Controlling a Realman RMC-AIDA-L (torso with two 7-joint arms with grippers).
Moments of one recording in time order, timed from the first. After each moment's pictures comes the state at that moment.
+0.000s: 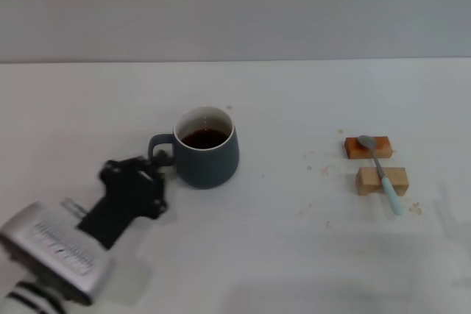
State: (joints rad) left arm -0.31 -2.08 -0.46 -0.36 2.25 1.12 0.42; right arm 0.15 2.08 0.07 0.51 -1.56 -1.79 -0.22
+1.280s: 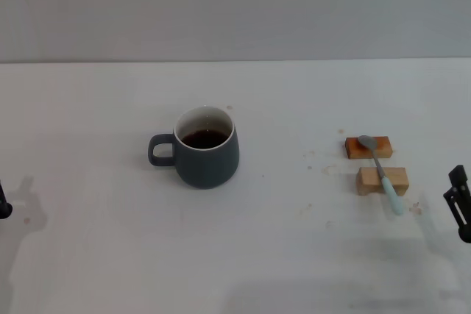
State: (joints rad) left arm -0.16 -2.06 -0.74 -0.15 2.26 1.40 -0.11; right arm 0.14 2.09 0.04 0.49 -1.56 -1.57 -0.12
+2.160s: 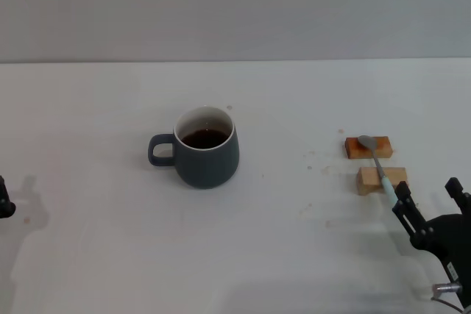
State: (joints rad) left arm -0.17 -2.06 -0.73 -0.14 2.26 1.39 -0.11; right arm 0.21 2.09 0.03 0.49 -1.56 -1.35 -0.12
